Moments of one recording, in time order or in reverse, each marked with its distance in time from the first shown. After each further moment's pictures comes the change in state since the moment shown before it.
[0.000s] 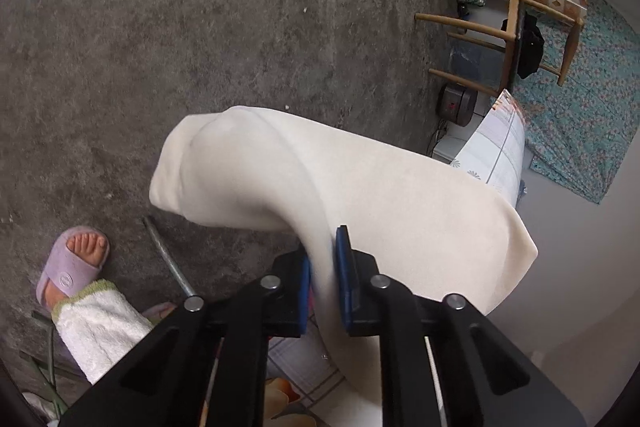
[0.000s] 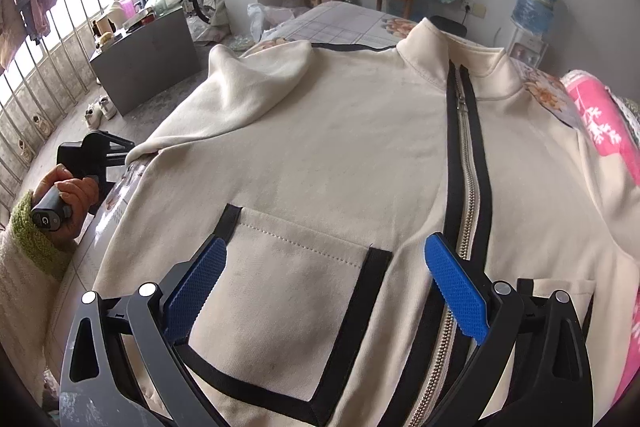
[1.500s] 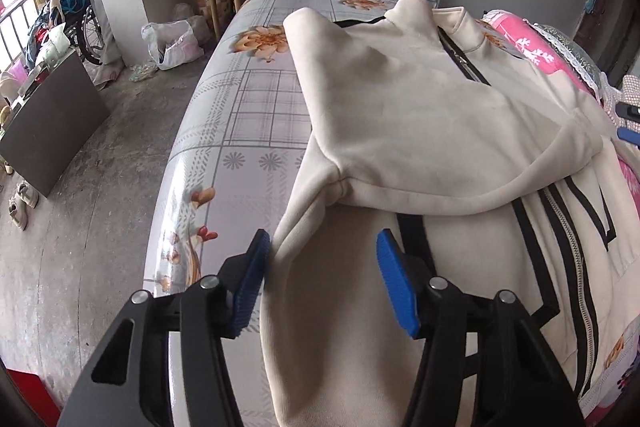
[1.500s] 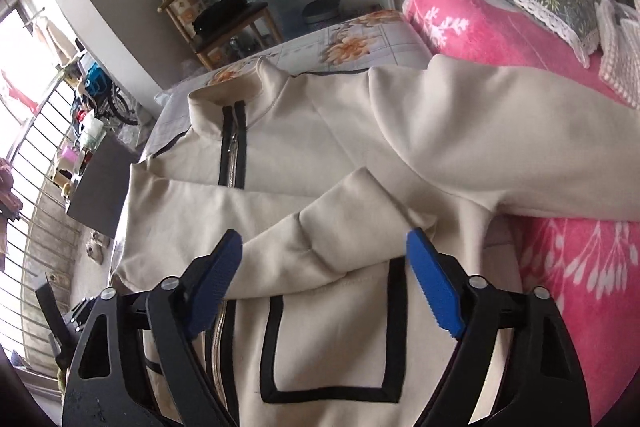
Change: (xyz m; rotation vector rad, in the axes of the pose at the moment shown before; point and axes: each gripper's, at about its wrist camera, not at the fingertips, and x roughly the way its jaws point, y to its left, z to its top) left arm 0.032 -0.123 -0.291 1.371 -0.262 0.588; right arm -0.063 -0.243 -0.012 0.525 0.003 0.004
